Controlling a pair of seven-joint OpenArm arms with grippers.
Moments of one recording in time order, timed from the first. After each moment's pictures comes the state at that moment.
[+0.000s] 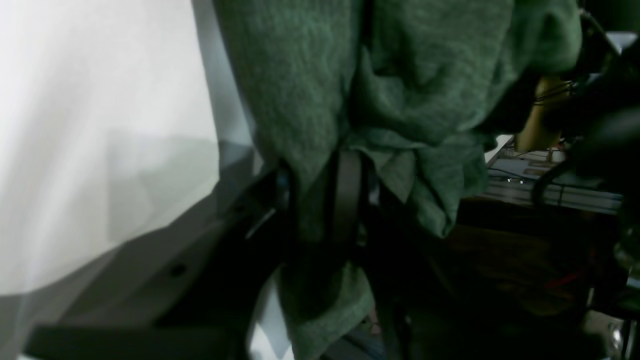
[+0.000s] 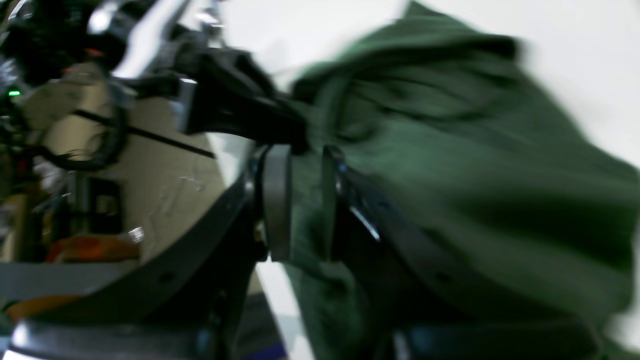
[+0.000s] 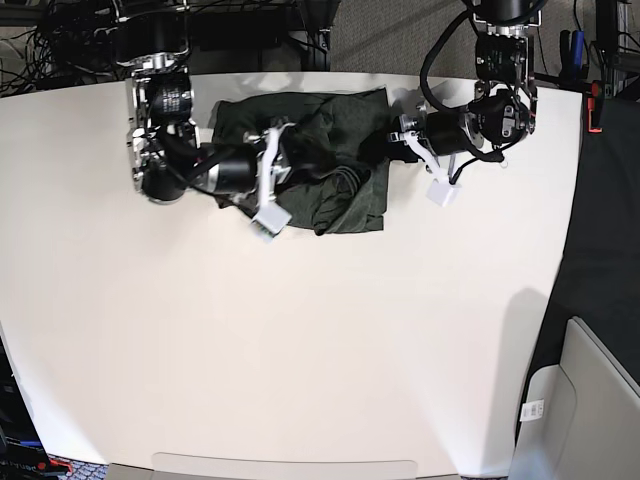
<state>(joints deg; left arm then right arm) 8.7 -10.6 -5.9 86.5 -60.4 -17.3 65.5 1.9 5.2 -5.7 95.4 59.1 38.7 -78.7</state>
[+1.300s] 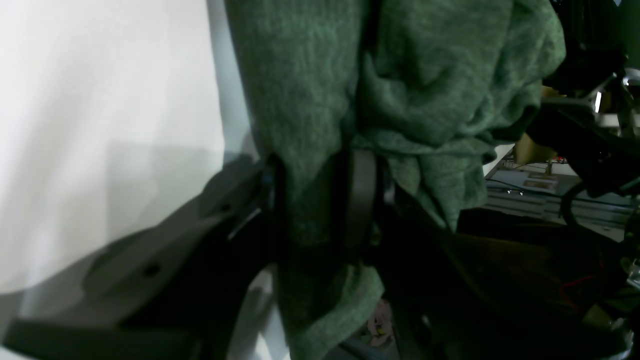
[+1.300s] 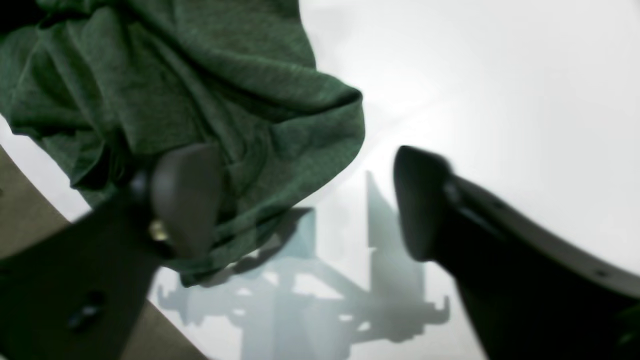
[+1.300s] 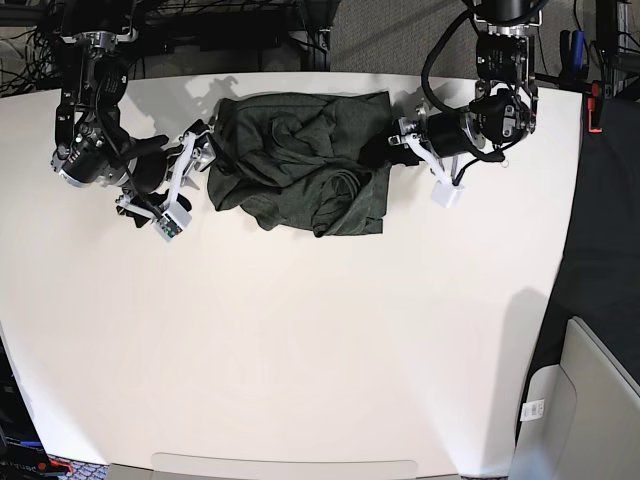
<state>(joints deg) 8.8 -10.7 -5.9 86.5 -60.3 -17.1 64.3 -3.4 16.8 6.6 105.2 36.1 38.7 -71.3</state>
